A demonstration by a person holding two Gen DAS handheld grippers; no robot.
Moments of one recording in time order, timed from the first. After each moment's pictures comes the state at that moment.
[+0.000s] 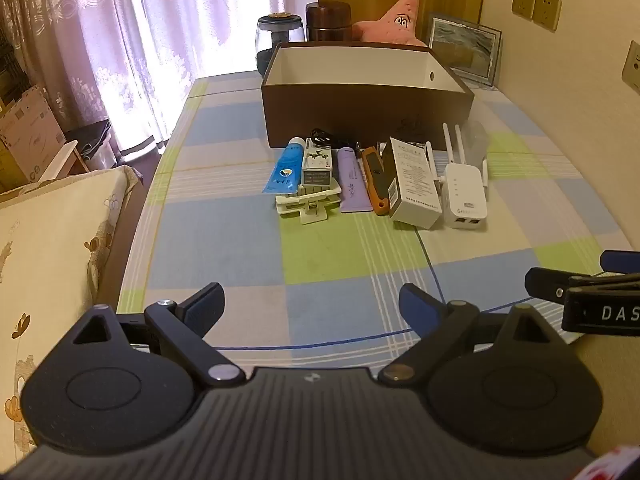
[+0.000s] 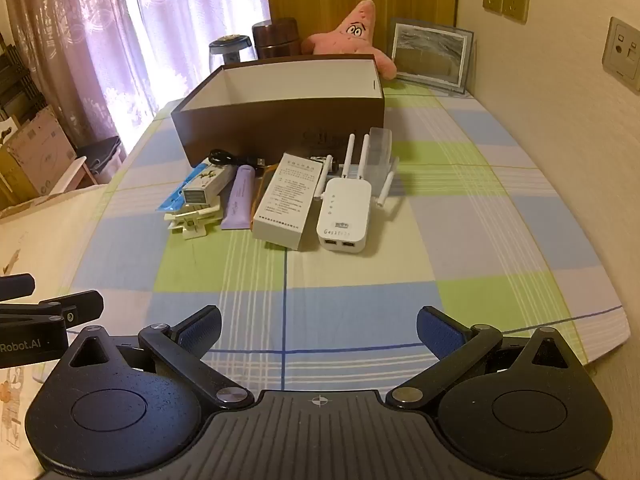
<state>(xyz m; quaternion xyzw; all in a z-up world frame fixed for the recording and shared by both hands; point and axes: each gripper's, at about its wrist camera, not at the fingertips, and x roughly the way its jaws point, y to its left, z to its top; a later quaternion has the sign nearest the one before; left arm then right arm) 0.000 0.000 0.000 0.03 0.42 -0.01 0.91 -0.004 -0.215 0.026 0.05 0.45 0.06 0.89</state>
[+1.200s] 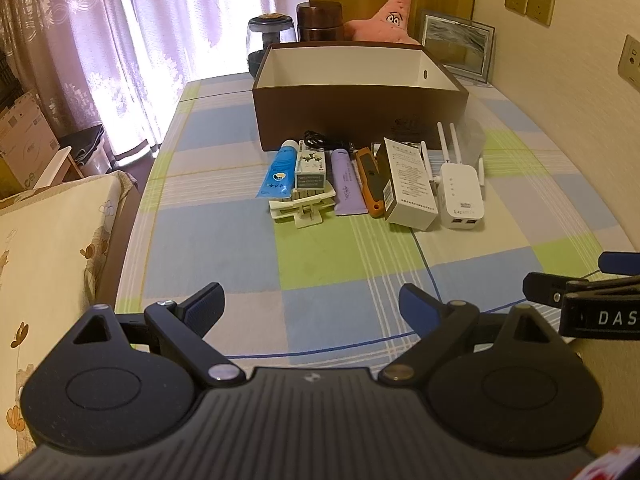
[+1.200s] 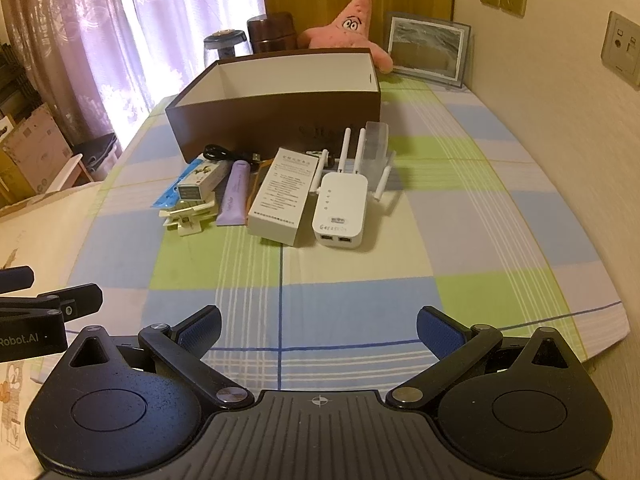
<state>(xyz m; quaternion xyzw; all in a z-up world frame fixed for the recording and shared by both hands) 0.006 -0.004 -0.002 0.03 0.42 -0.02 0.91 -0.003 -0.217 0.022 0.05 0.46 0.06 0.89</state>
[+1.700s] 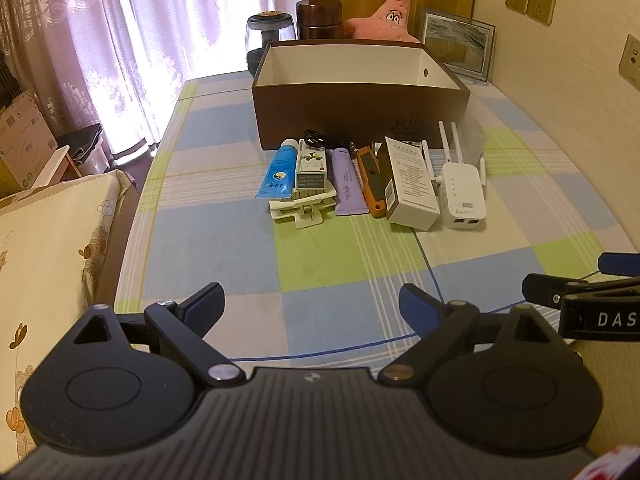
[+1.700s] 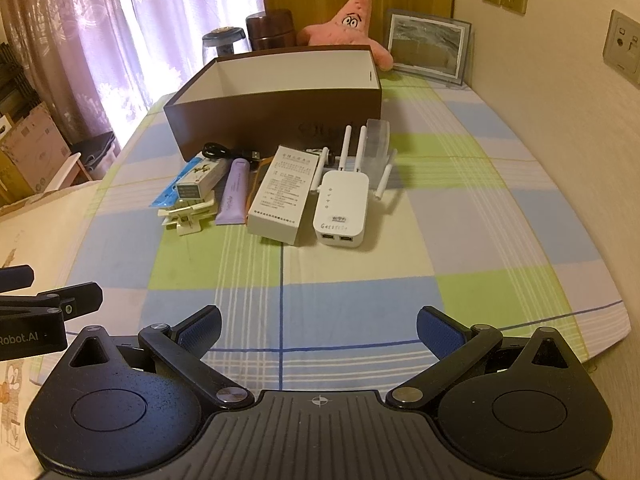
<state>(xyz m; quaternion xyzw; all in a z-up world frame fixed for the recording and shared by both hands) 0.009 -0.005 -0.003 0.03 0.42 -0.02 0.91 0.000 -0.216 0.020 0.05 0.46 0.06 0.89</state>
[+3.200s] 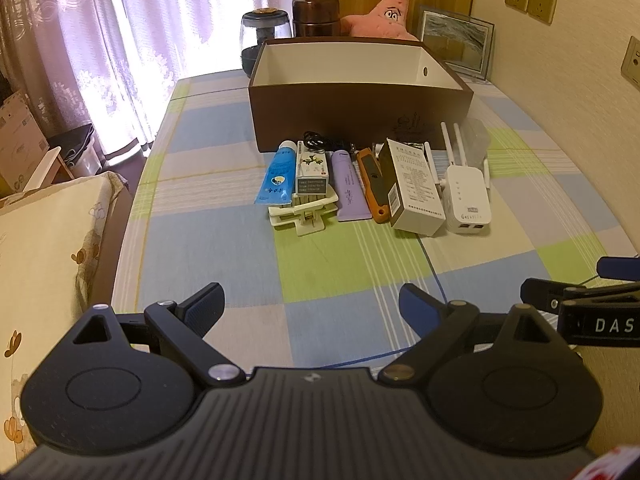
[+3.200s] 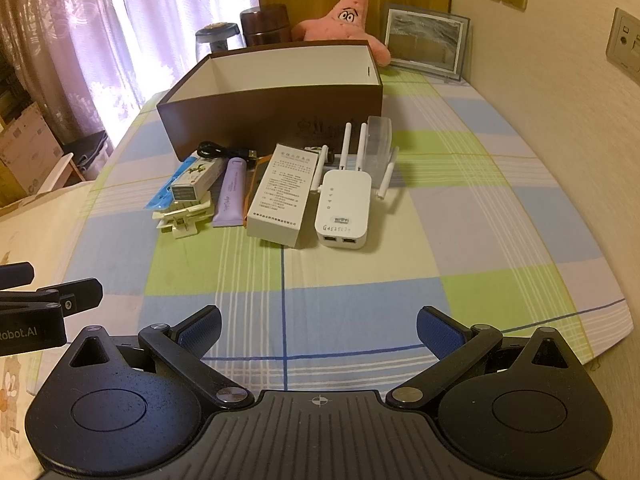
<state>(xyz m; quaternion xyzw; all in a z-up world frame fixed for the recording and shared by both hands) 0.019 -0.006 -0.013 0.03 0.42 -0.03 0.90 0.010 -0.210 0.013 0.05 0.47 0.05 0.88</state>
